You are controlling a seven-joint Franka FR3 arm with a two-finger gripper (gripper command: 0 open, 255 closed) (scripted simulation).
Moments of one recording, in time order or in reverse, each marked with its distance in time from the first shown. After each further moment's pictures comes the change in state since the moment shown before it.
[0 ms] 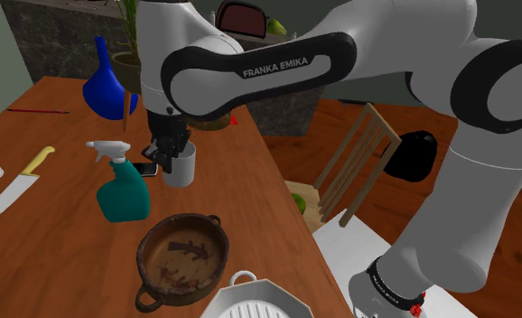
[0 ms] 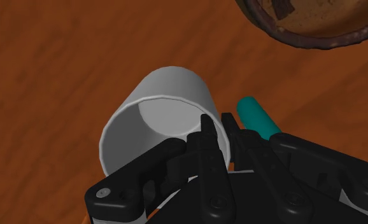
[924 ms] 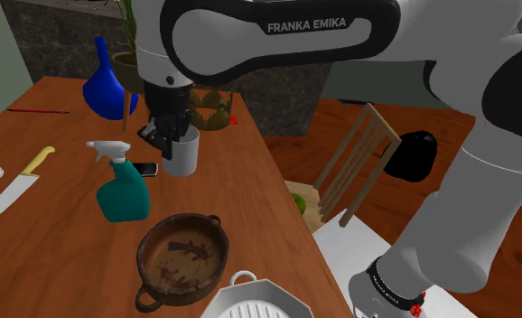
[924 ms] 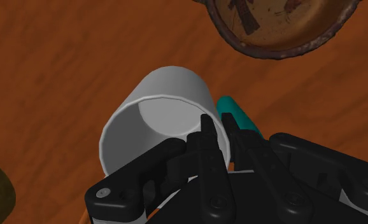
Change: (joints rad) arm 0.011 -0.086 0.025 0.058 0.043 -0.136 0.009
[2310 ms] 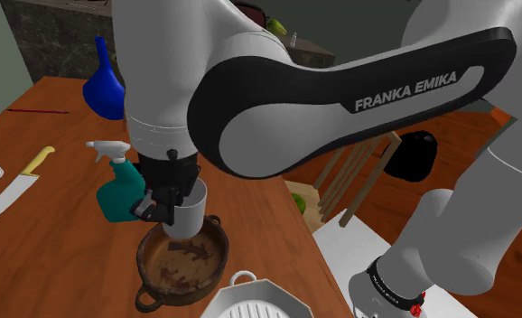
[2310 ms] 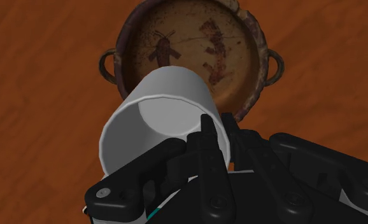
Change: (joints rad) arm 0.094 -0.173 0.099 -0.271 0.074 0.110 0.190
